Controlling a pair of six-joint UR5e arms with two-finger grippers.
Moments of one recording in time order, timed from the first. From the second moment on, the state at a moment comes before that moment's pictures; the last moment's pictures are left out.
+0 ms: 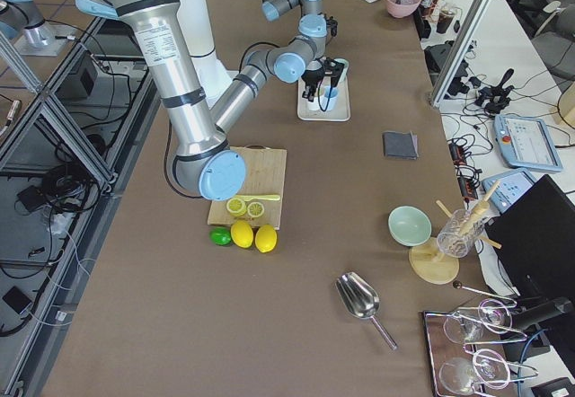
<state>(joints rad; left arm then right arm) -0.58 -2.18 -1.68 -1.73 -1.89 -1.19 0.73 -1.16 2.00 -1.61 2.09 1.40</state>
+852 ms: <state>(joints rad) -0.68 -2.20 -1.70 -1.76 -1.97 -1.15 0.62 -1.01 1.84 -1.63 2.00 1.46</state>
